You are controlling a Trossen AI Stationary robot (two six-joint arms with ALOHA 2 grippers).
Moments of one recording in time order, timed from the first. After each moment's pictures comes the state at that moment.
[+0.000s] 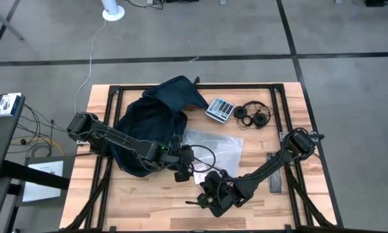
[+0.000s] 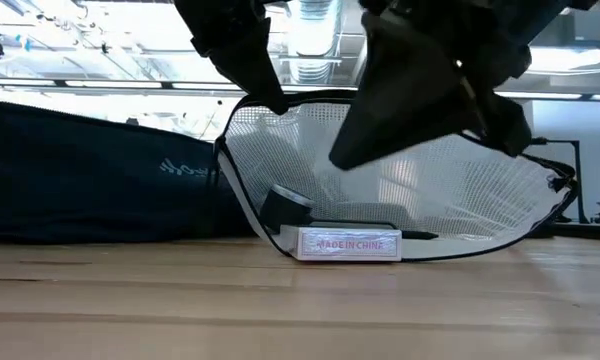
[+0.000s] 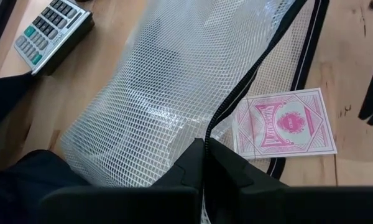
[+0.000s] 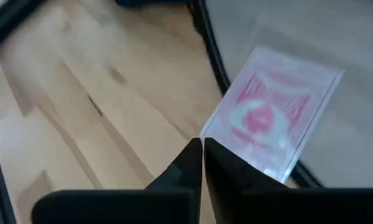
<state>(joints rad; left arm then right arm) -0.33 1.71 1.29 -0.58 -0.48 -0.27 0.61 2.02 1.36 -0.37 0.64 1.30</state>
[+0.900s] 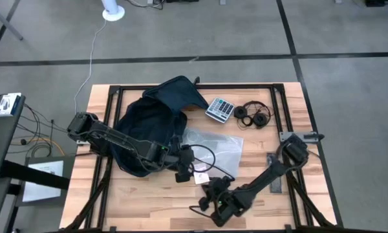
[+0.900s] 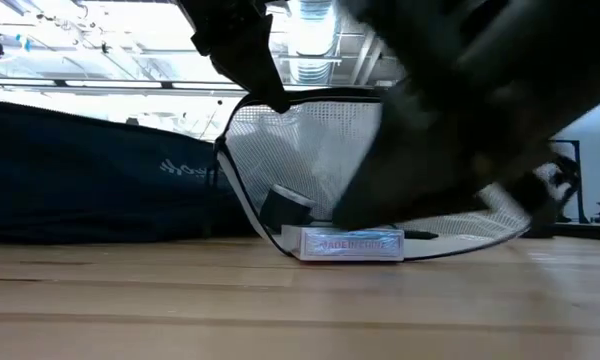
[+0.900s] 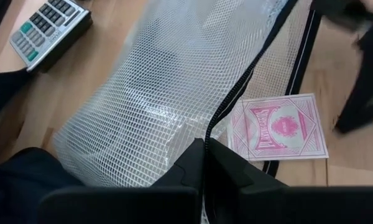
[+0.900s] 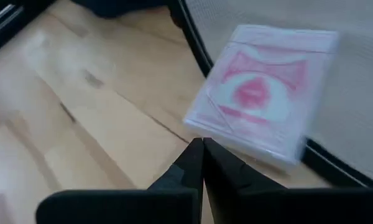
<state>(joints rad) -0.33 1.71 1.29 -0.57 -0.48 -0.31 0.67 2.17 1.37 -0.30 0.86 1.46</state>
